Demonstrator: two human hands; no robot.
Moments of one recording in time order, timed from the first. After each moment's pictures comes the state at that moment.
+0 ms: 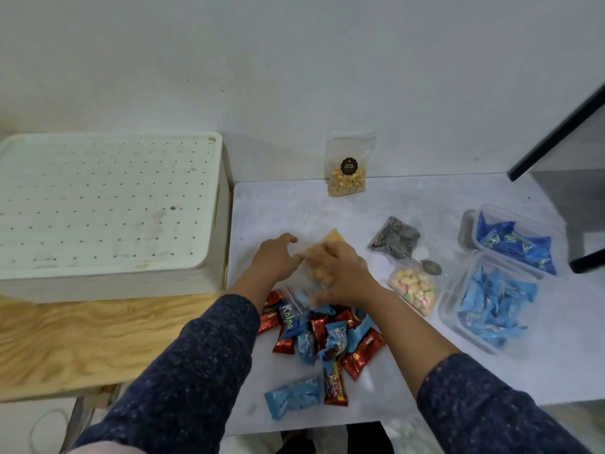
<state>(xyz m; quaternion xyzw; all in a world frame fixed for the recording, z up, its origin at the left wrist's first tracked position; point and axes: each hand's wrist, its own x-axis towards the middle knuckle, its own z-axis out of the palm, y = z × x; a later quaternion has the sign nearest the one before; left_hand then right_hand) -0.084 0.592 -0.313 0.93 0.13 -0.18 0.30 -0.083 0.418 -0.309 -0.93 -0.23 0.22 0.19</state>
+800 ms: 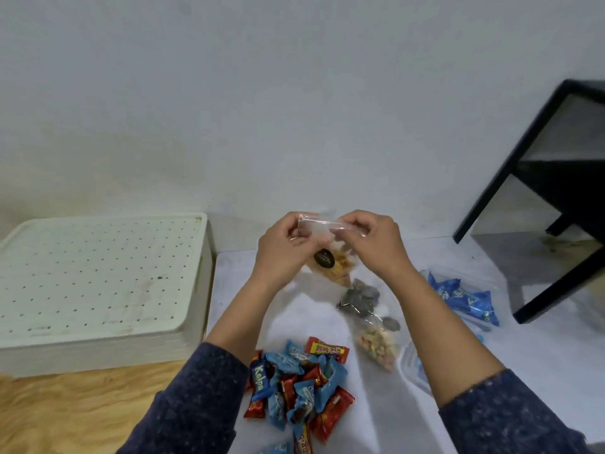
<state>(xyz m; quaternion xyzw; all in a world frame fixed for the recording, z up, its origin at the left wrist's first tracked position) -0.084 0.524 -0.136 0.77 0.02 0.10 0.63 -0.047 0.364 -0.123 -0.82 -0.11 -0.03 0.56</state>
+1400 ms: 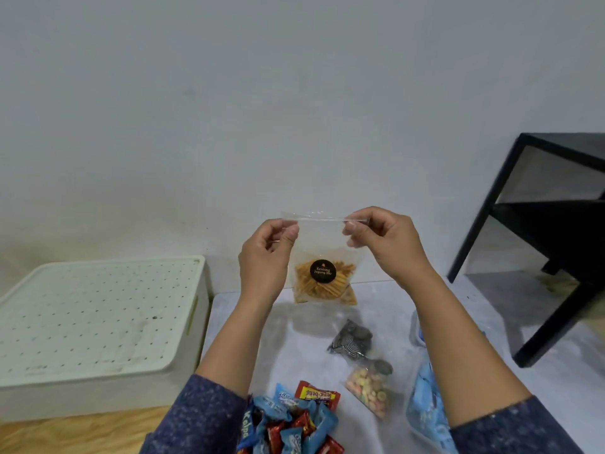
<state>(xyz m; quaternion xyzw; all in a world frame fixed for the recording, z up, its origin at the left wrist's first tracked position) -0.083 0.502 -0.081 0.73 0.06 0.28 0.63 -0.043 0.320 -0.051 -0.75 -0.20 -0.07 0.63</state>
